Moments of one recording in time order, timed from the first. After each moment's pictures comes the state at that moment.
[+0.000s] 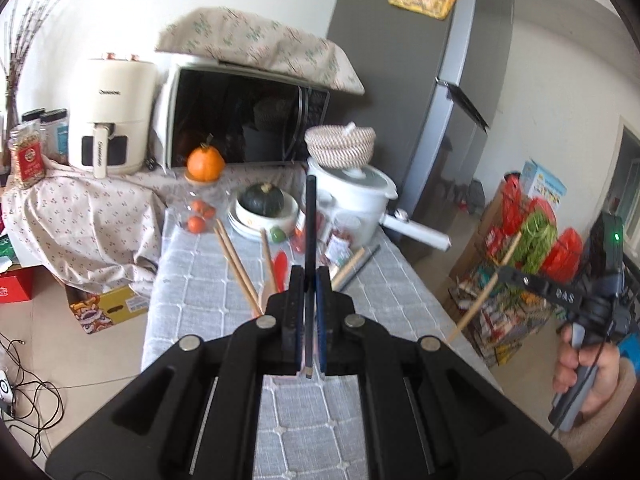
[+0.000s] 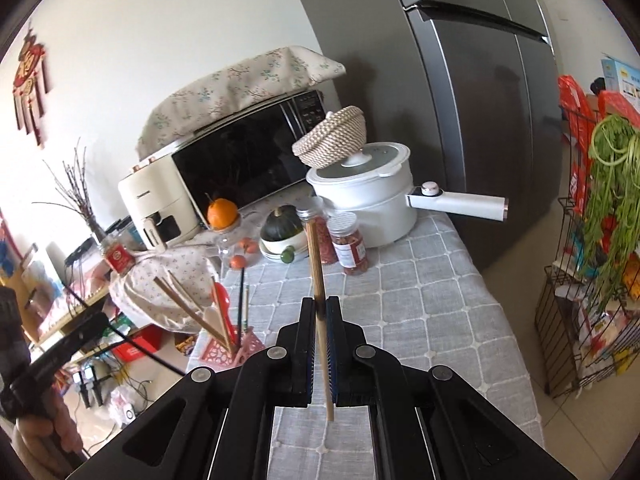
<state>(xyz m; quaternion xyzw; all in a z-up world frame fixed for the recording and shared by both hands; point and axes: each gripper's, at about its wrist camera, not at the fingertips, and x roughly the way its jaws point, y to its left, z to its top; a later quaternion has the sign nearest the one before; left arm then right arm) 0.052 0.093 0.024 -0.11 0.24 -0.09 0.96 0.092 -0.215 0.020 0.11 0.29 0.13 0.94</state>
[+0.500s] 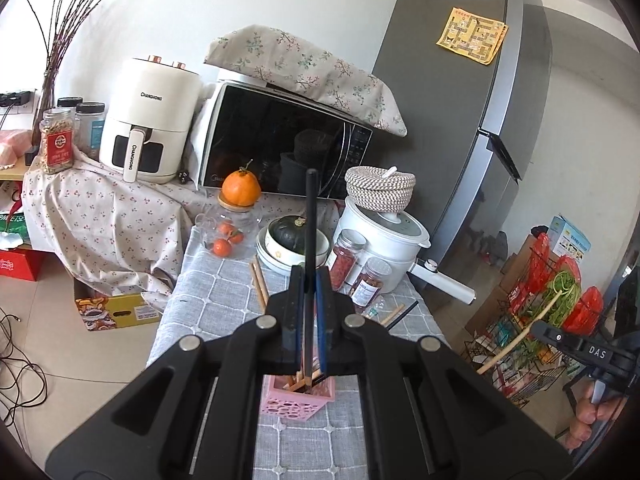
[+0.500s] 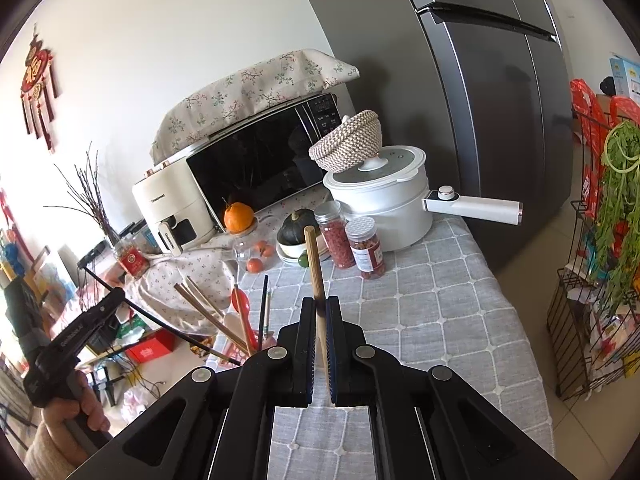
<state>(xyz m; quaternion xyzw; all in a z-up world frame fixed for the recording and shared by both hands) 0.072 0.106 0.014 -0.16 0.19 -0.03 0.97 0.091 -0.210 0.028 0.13 0.28 0.15 0.94</state>
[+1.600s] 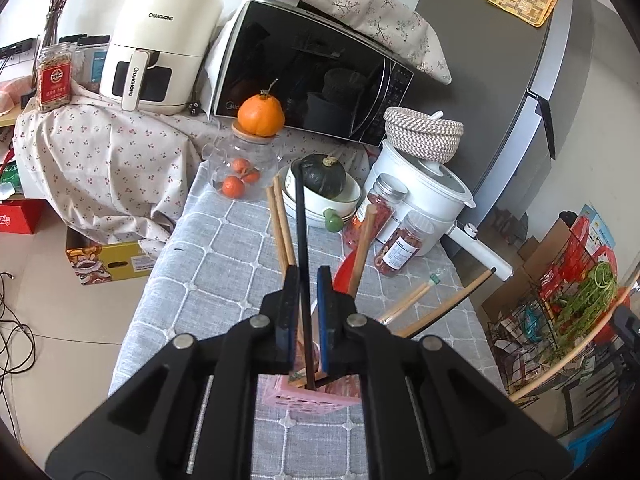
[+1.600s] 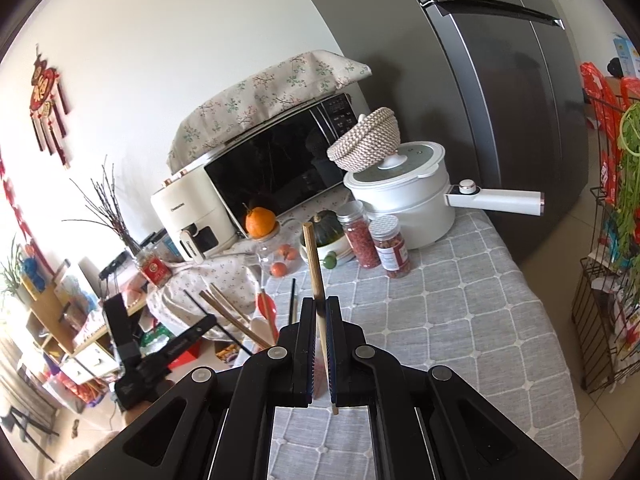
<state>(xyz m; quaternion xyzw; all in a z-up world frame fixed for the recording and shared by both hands) 0.133 0.105 -0.048 -0.19 0.29 -0.01 0.94 0.090 -0.203 0.029 0.16 0.27 0.19 0.93</state>
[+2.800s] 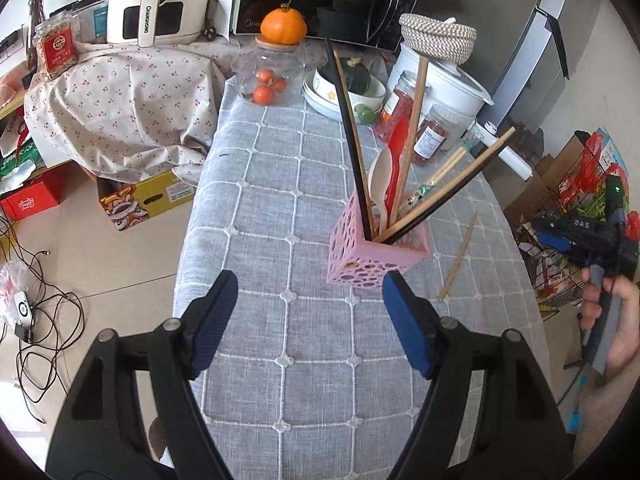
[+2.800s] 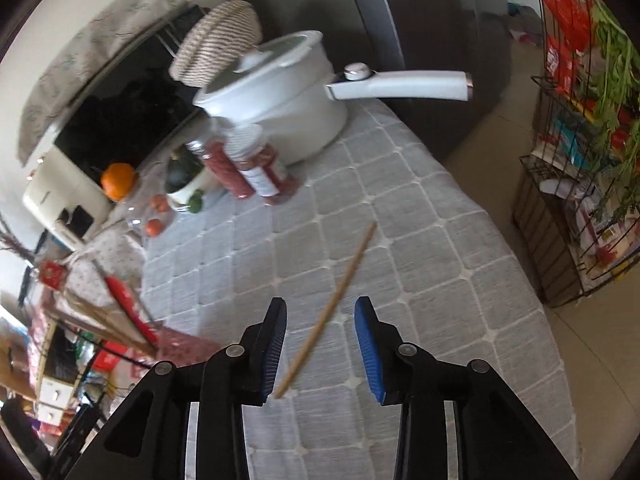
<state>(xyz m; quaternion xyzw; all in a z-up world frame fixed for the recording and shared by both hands) 0.087 0.131 -0.073 -0.12 0.44 -0.03 0.89 0.201 -0.237 -0.069 0.18 0.47 0.01 0.86</state>
